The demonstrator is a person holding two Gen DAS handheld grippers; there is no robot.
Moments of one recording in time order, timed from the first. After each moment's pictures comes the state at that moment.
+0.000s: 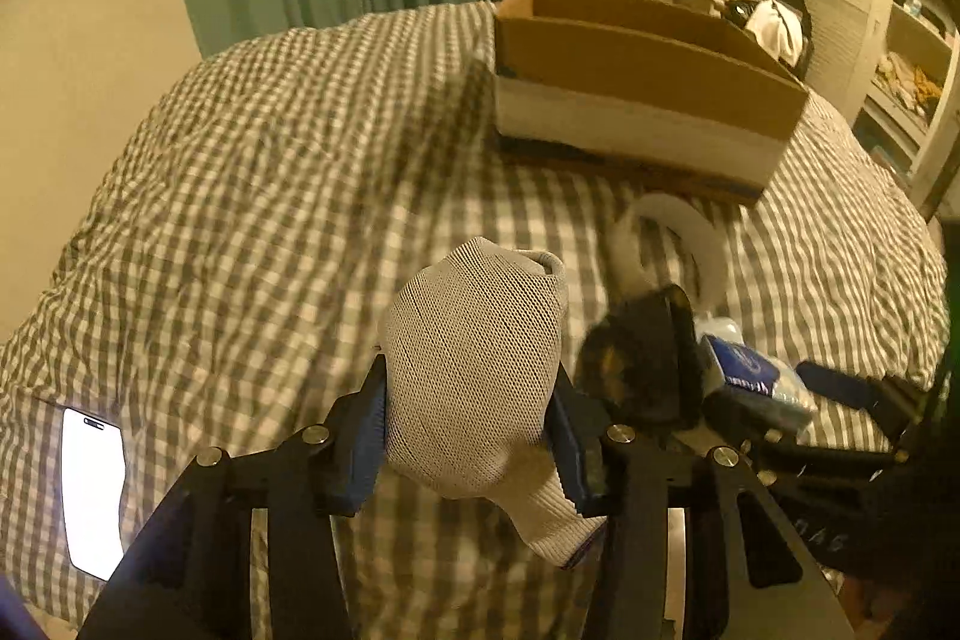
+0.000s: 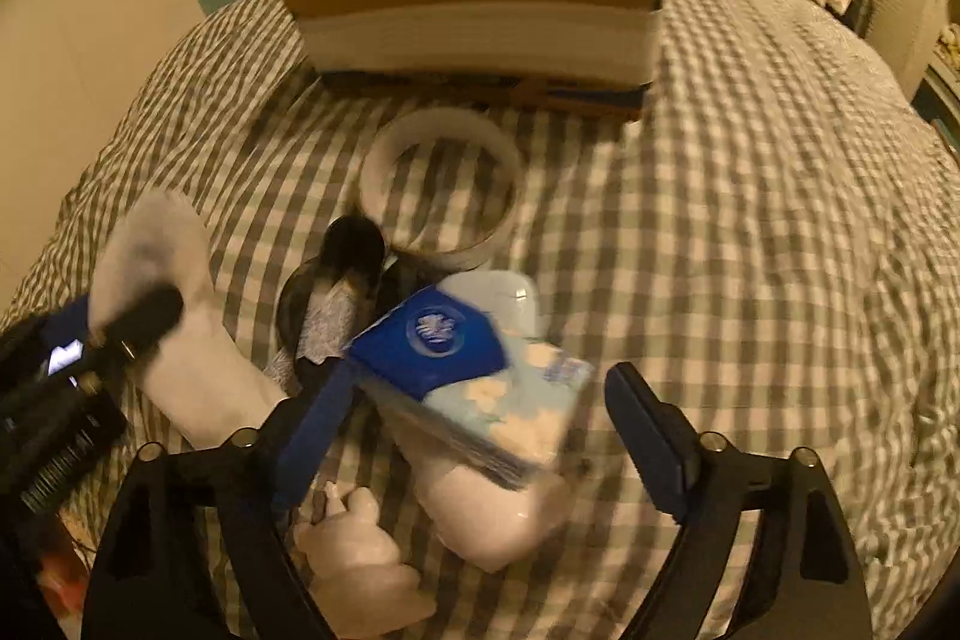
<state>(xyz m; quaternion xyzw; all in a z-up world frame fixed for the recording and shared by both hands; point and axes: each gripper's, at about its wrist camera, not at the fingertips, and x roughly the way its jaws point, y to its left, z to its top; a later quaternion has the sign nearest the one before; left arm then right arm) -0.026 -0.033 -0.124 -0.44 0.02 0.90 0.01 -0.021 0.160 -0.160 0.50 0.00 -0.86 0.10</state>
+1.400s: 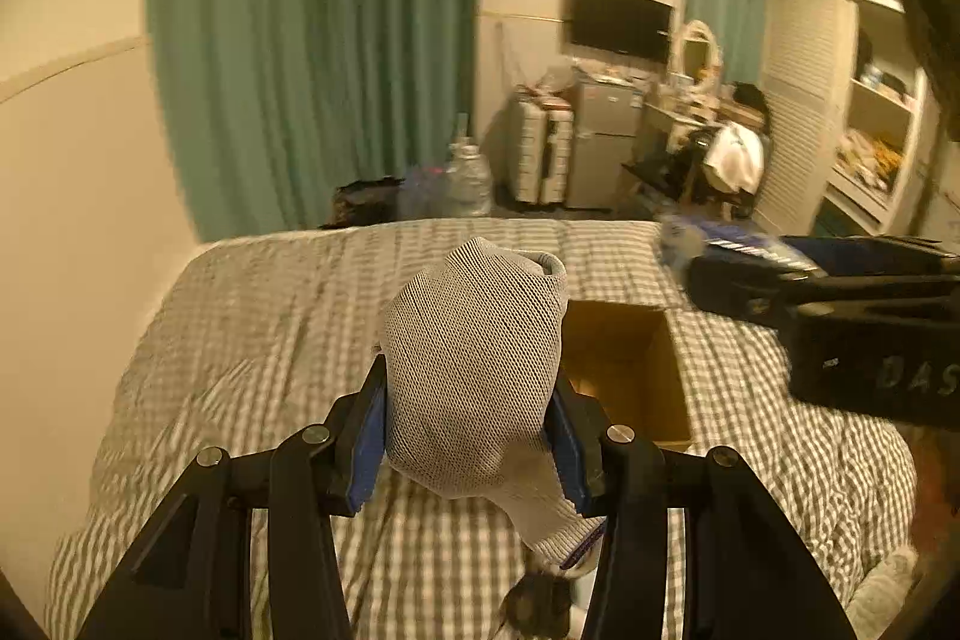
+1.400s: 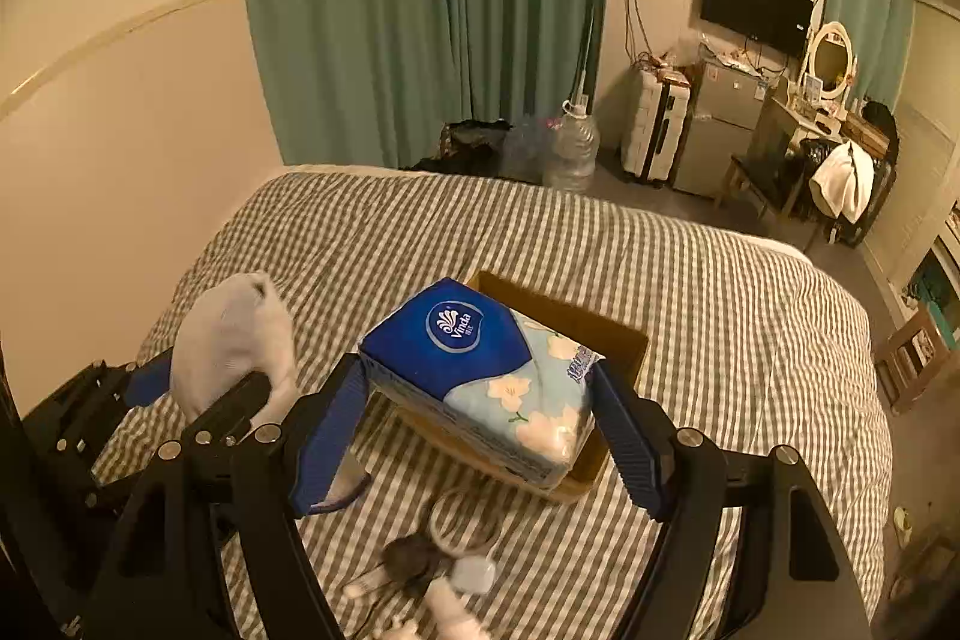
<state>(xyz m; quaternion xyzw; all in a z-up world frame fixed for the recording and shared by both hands) -0.112 -0.017 0.101 -0.32 0.02 0.94 0.06 -0.118 0.138 0.148 0.38 0.07 -0.91 0.16</state>
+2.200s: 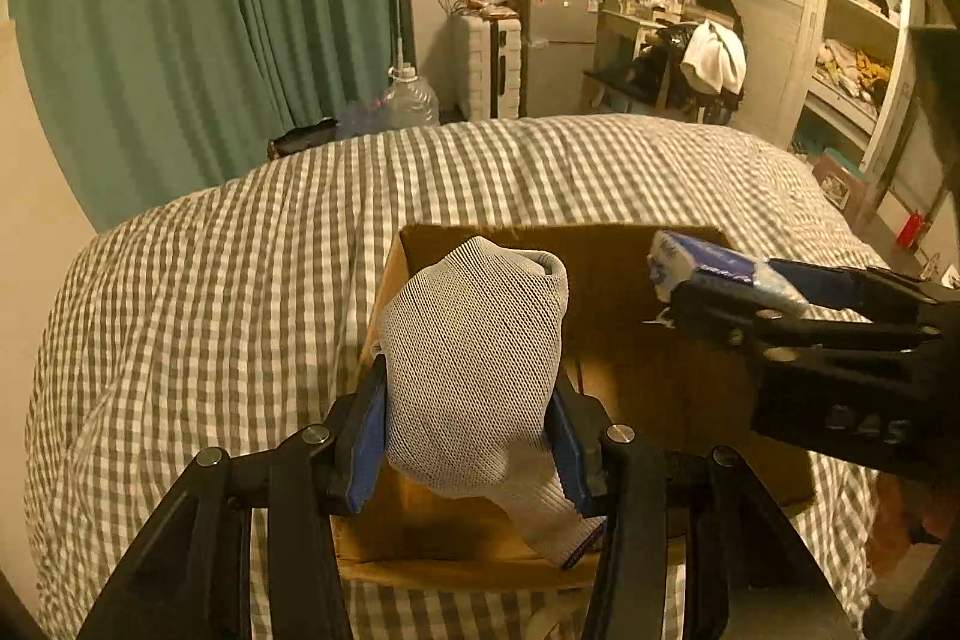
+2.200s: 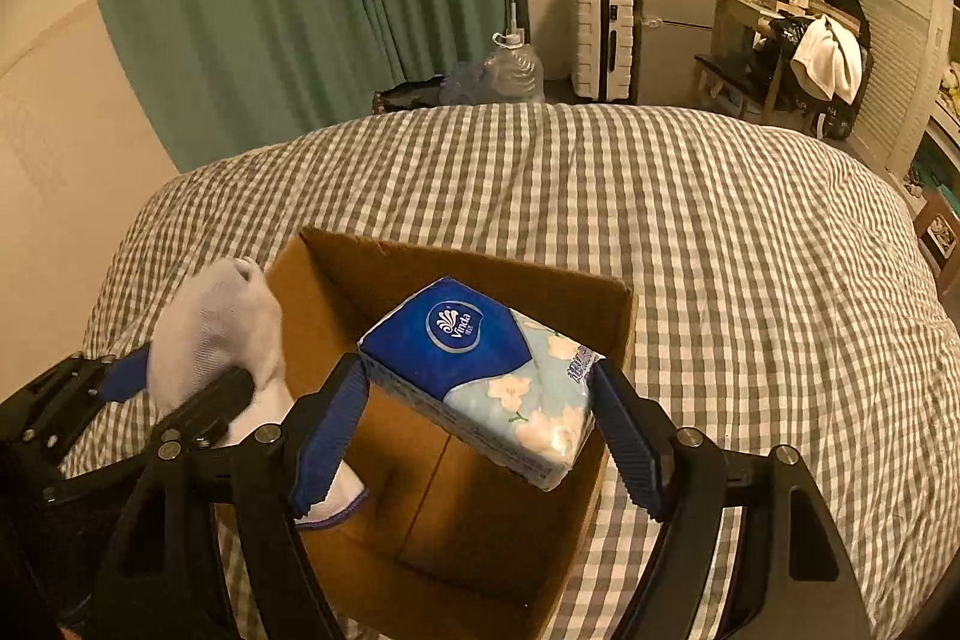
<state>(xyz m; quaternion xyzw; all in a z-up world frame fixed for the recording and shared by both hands) -0.259 0.060 -0.042 -0.40 0.06 0.91 0.10 -0.264 0.204 -0.026 0.43 -0.02 -0.90 0.10</state>
